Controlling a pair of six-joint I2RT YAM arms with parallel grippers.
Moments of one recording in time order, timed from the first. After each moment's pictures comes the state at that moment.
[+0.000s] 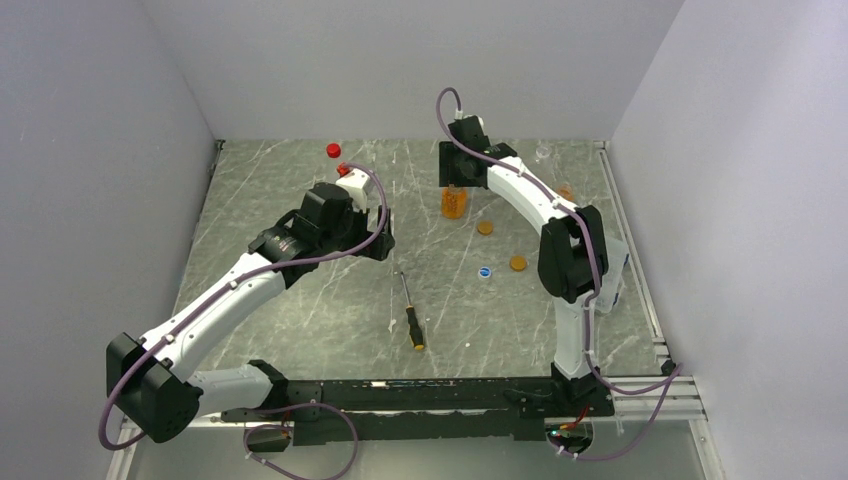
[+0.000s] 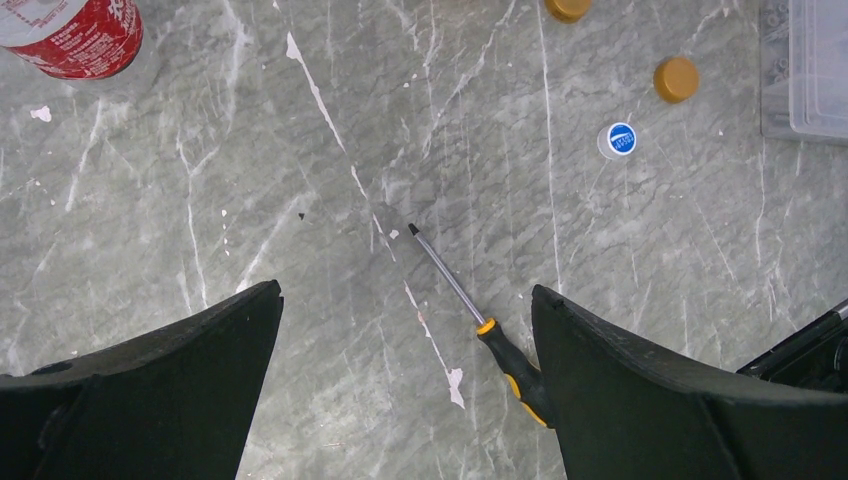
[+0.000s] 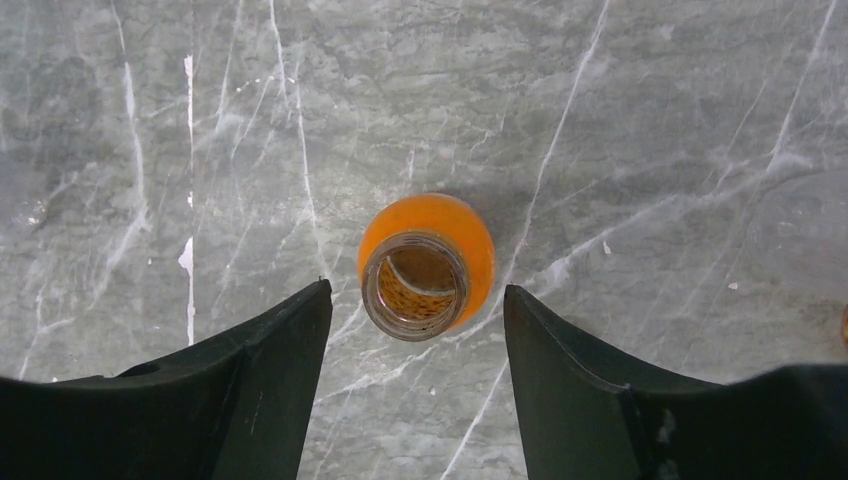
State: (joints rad) left arm -0.61 1.19 1.06 -0.47 -0.01 -0.28; right arm 0.44 2.07 1.83 -0.58 0.18 0.33
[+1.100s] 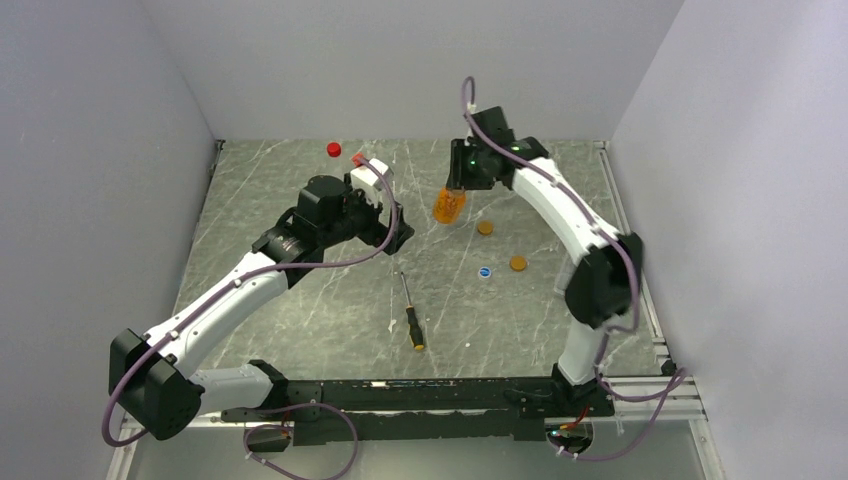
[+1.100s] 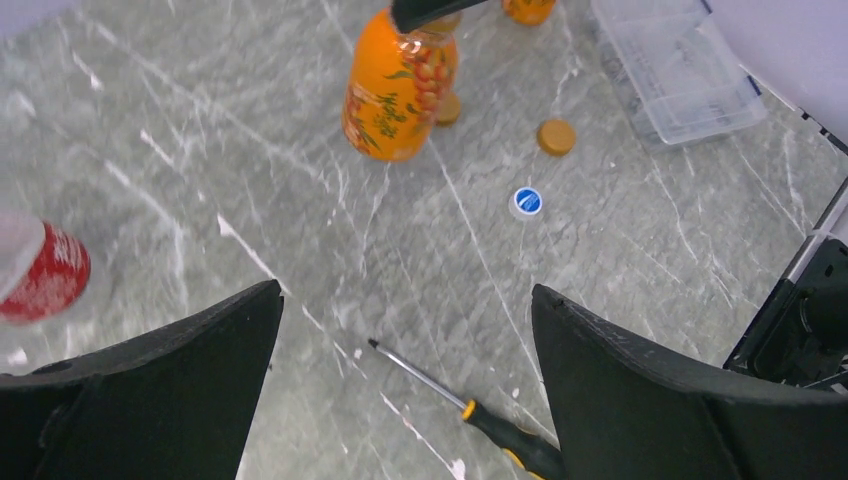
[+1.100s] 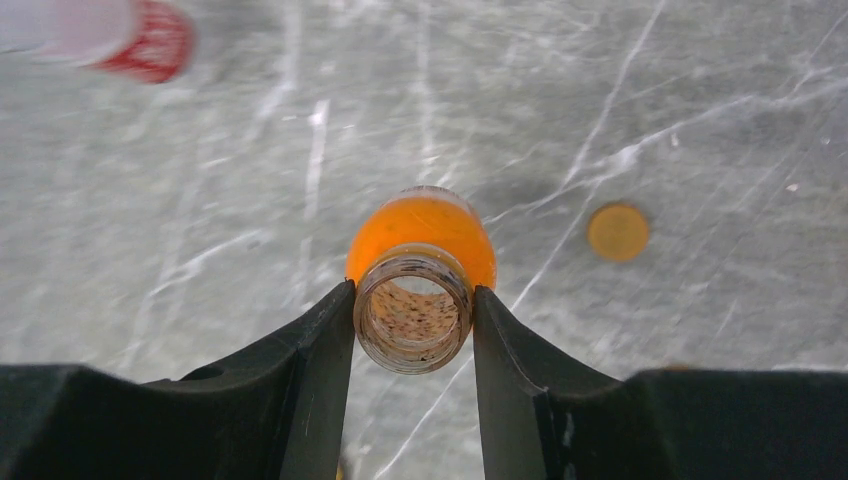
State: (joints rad) left arm -0.61 1.20 1.05 -0.21 0.20 -0.12; right arm 0.44 1.86 1.78 -0.77 -0.02 0.36
